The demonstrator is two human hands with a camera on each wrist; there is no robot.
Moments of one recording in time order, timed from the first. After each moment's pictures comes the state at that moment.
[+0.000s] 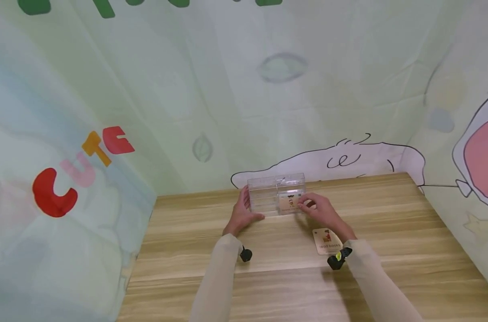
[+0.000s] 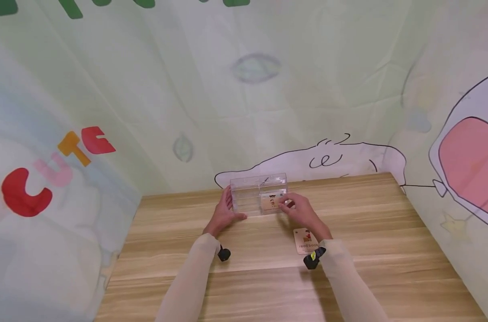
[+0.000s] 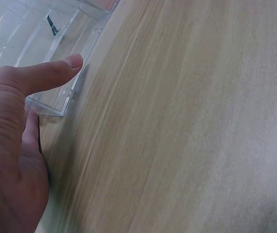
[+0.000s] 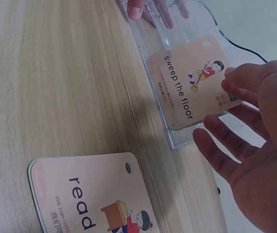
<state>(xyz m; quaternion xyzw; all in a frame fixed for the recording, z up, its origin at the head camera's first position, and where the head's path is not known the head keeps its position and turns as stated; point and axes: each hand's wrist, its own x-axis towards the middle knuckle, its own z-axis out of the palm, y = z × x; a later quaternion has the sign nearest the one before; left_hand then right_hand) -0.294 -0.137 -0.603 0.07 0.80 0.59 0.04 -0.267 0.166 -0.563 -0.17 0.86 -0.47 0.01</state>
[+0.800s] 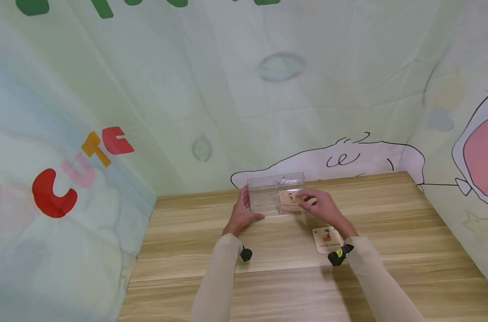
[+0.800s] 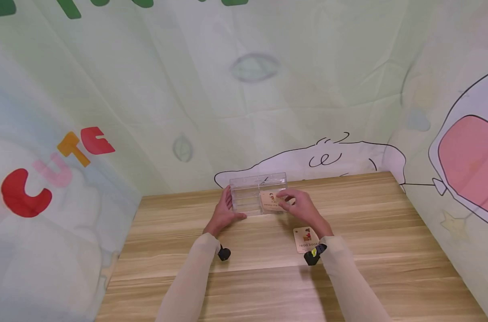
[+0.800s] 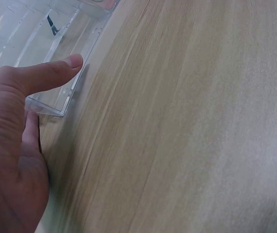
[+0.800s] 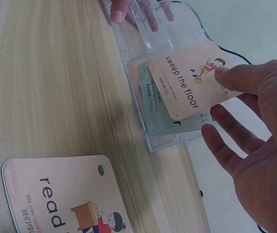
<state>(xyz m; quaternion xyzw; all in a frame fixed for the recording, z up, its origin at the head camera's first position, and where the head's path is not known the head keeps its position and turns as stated) -0.296 -0.137 -0.607 0.07 0.80 0.60 0.03 -0.269 0.167 -0.547 -0.19 0.86 -0.47 -0.01</state>
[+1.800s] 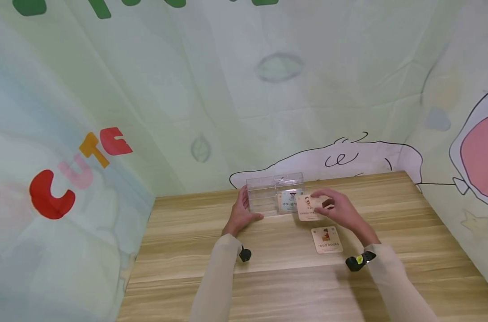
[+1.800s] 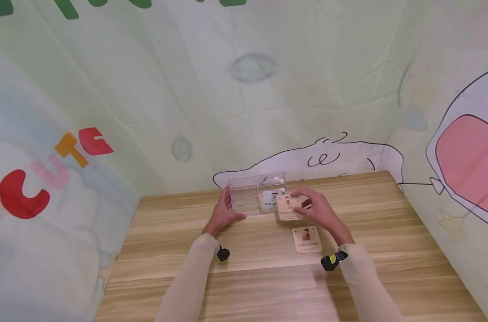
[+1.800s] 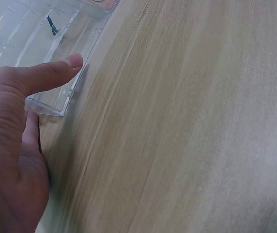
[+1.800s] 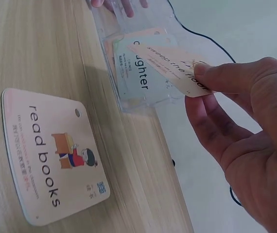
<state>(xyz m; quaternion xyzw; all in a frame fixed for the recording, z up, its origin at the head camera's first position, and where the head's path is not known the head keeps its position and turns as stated) -0.294 -0.135 -0.603 0.06 0.80 0.59 0.03 -0.247 0.211 -0.533 -0.16 0.86 -0.48 0.02</state>
